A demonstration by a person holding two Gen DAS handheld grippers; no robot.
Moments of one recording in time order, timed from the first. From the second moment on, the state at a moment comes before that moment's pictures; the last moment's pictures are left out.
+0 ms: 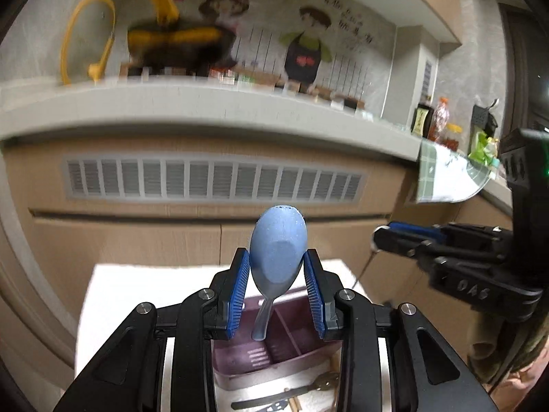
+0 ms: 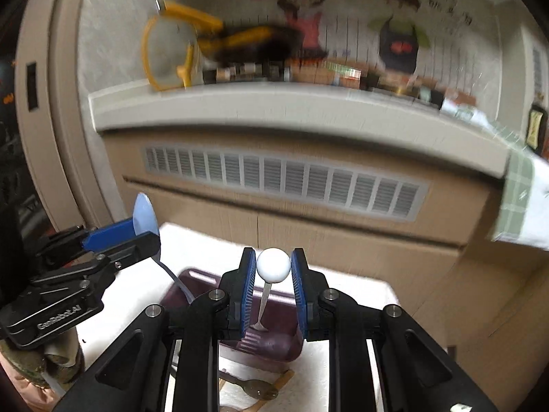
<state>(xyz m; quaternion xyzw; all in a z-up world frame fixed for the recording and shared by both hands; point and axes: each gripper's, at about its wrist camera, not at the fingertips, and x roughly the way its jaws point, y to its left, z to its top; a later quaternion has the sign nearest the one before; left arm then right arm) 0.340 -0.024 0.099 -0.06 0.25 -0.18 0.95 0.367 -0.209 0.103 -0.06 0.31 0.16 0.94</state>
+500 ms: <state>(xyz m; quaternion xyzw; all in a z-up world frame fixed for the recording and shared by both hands) 0.351 -0.002 0.029 -0.10 0.31 -0.16 0.93 0.345 -0.197 0.043 -0.14 0.32 0.13 0.93</state>
